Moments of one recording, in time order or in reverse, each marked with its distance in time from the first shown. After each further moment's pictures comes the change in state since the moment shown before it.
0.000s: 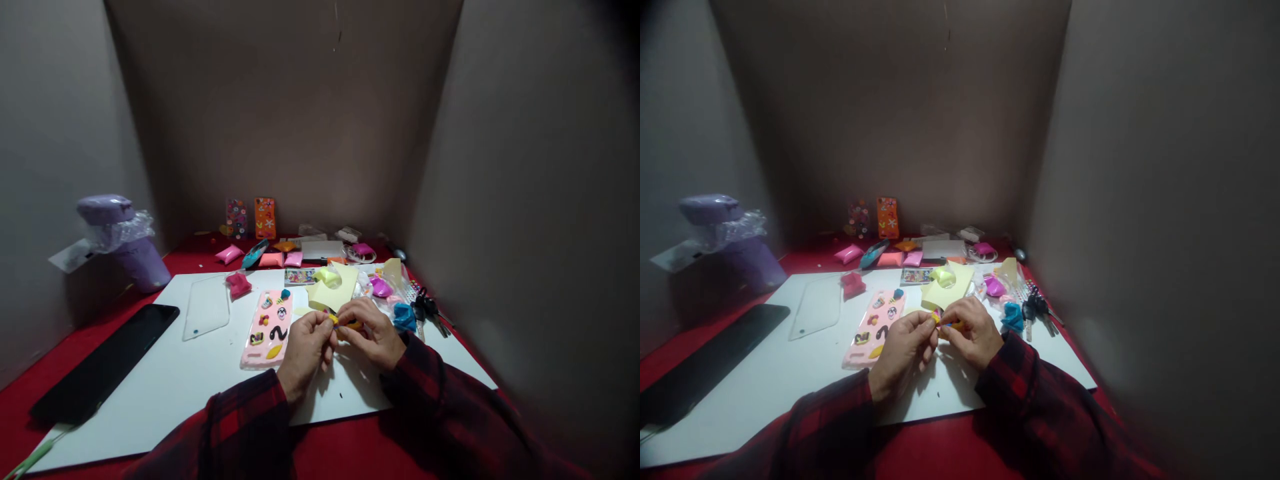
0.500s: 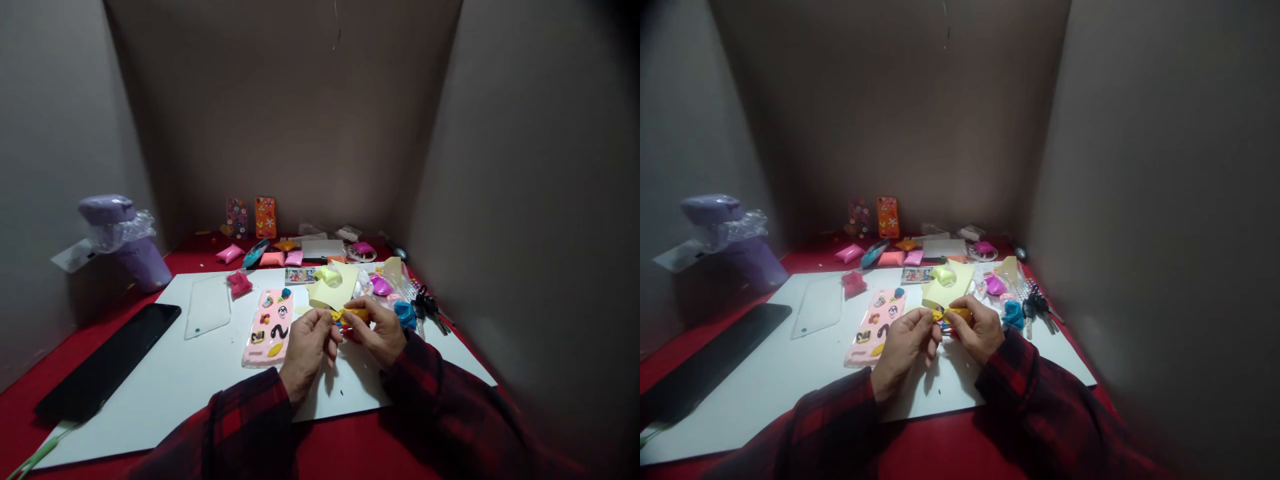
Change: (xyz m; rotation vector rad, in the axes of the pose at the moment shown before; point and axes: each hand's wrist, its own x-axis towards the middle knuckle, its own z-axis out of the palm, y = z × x) left_hand -0.001 0.004 0.005 0.006 0.012 0.059; right_hand -0.004 0.002 0.005 0.063 0.221 0.233
